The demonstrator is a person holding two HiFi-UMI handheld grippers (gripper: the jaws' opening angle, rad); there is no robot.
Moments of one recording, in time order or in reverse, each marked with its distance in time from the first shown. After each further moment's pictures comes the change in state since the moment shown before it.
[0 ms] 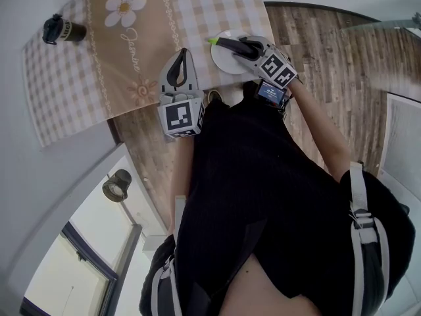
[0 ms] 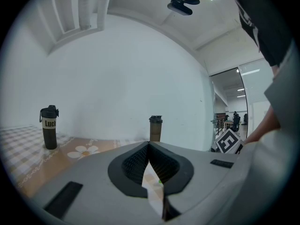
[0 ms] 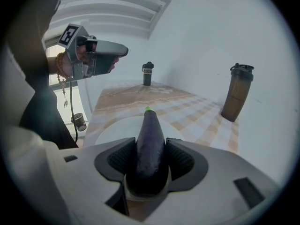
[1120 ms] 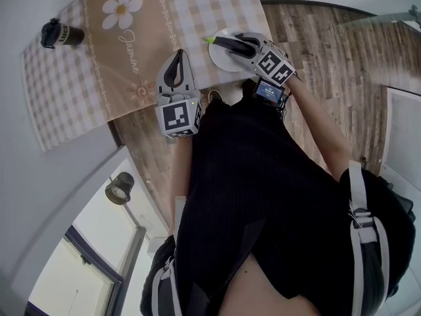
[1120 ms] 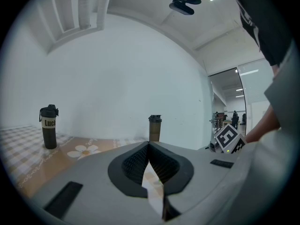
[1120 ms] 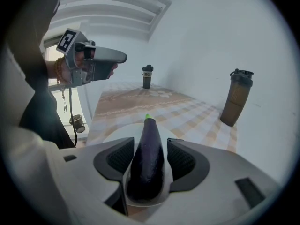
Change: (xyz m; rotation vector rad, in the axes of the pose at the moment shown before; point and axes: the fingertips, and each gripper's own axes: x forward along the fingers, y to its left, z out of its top) left arm -0.005 0.002 -0.003 0.004 0.005 -0.015; right arm -0.004 0.002 0.016 -0.001 -0.018 -0.019
